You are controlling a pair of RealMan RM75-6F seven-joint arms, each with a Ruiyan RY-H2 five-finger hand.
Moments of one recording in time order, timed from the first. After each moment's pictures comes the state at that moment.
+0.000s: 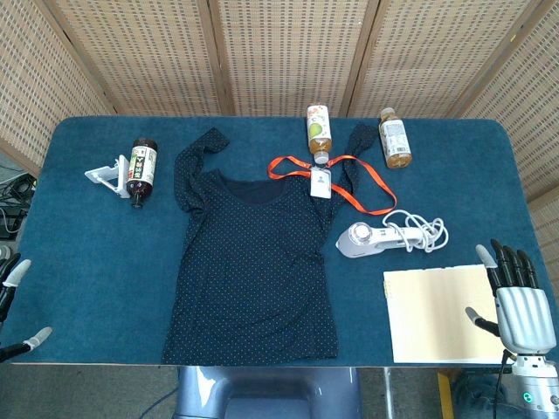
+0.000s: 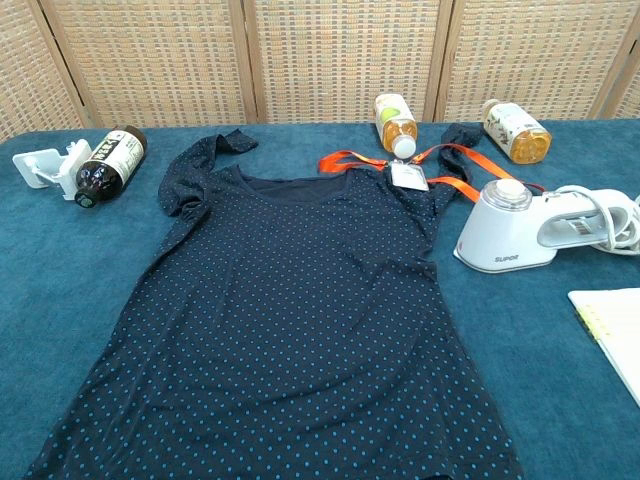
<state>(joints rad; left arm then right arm) 0.03 -1.01 0.04 -1.68 1.71 1.68 -0.05 0.06 -1.14 0.09 -1.67 -1.53 1.56 -0.16</state>
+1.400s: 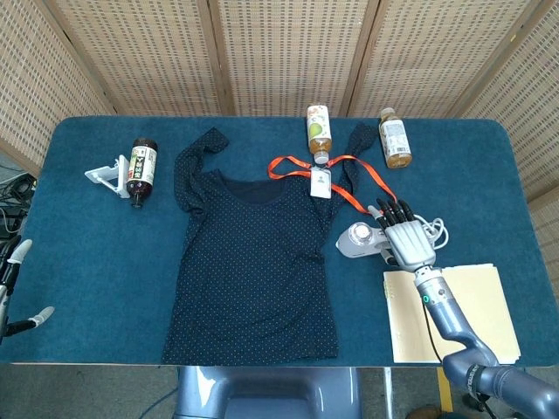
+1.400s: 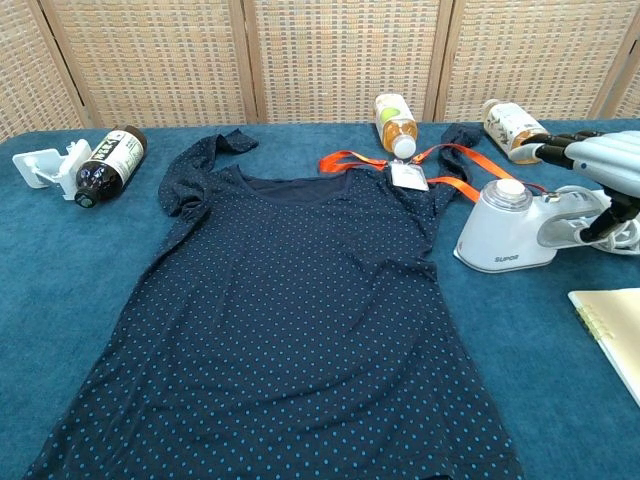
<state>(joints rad) -0.04 -1.04 -0.04 -1.70 1.54 1.54 0.01 0.53 -1.53 0.22 -1.16 -1.42 1.00 -0.19</state>
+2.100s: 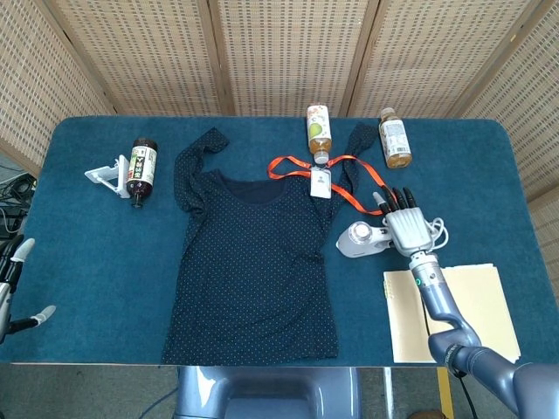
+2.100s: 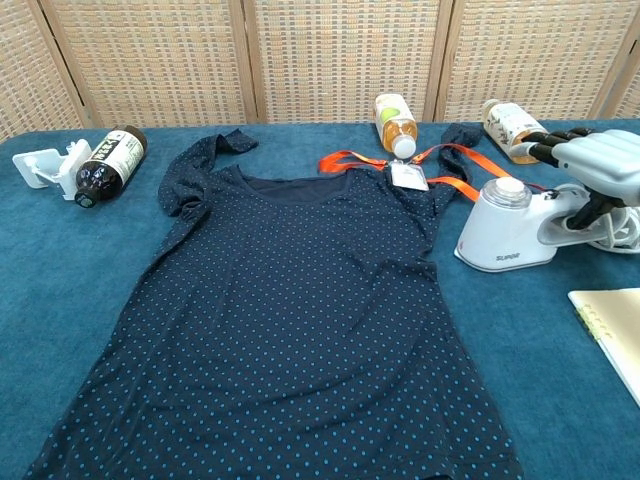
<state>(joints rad) -0.05 -1.04 -0.04 -1.70 1.52 1.52 0.02 0.62 -1.72 0.22 -0.80 -1.39 1.00 -0.15</state>
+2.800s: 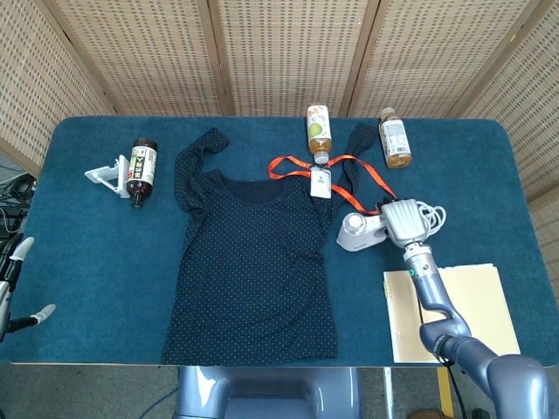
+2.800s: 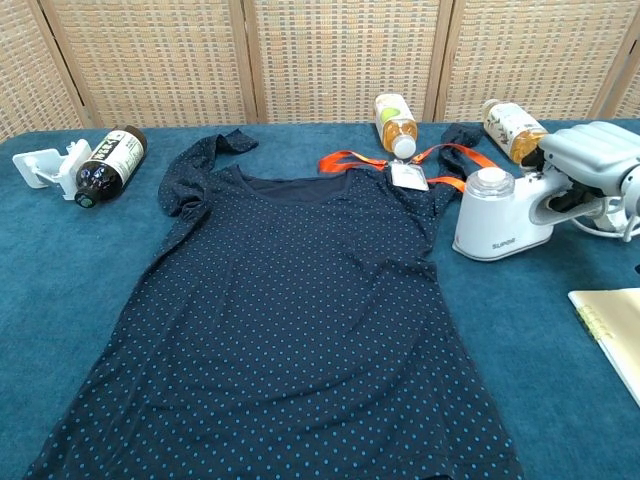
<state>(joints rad) -0.06 -1.04 -0.04 -1.71 1.51 1.51 0.02 0.68 -1.80 0.21 -0.64 -1.39 1.00 -0.06</state>
